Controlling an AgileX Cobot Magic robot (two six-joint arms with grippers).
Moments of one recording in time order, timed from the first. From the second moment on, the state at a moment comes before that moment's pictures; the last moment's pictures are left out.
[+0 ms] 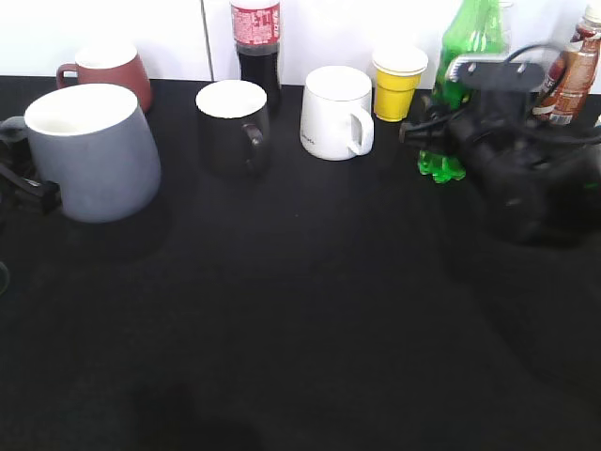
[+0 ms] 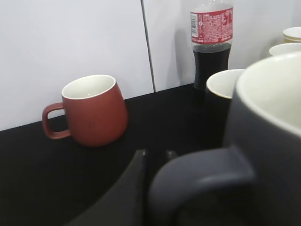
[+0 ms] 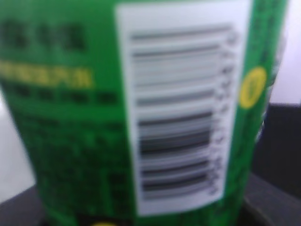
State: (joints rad) left arm -0.17 1.42 -0.34 0.20 -0.85 -0.01; right arm 0.40 2.04 -0.87 0.39 -1.01 -0.16
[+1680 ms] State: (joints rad) left arm -0.38 1.44 -0.34 0.38 -0.90 -0.01; right arm 0.57 1.73 -0.78 -0.08 -0.92 -1.52
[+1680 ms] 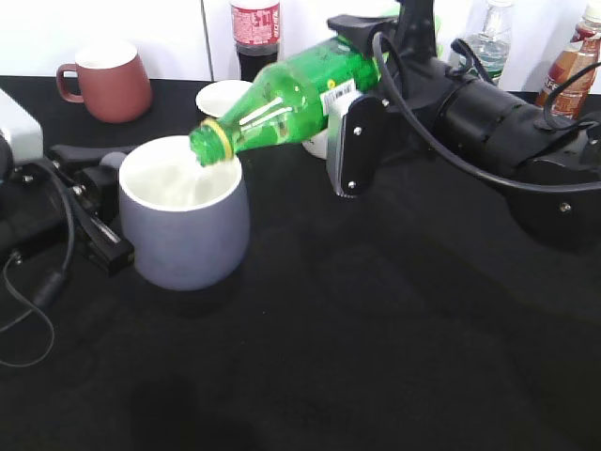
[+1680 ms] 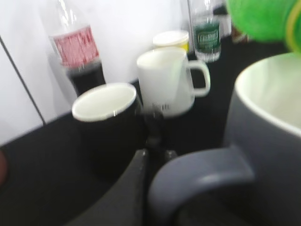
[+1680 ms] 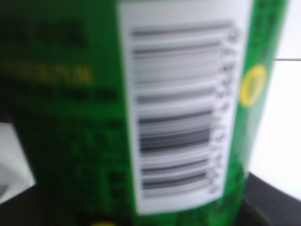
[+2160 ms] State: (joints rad) left arm -0.38 1.44 -0.34 0.38 -0.90 -0.01; right arm 0.57 1.73 -0.78 -0.08 -0.95 -1.54
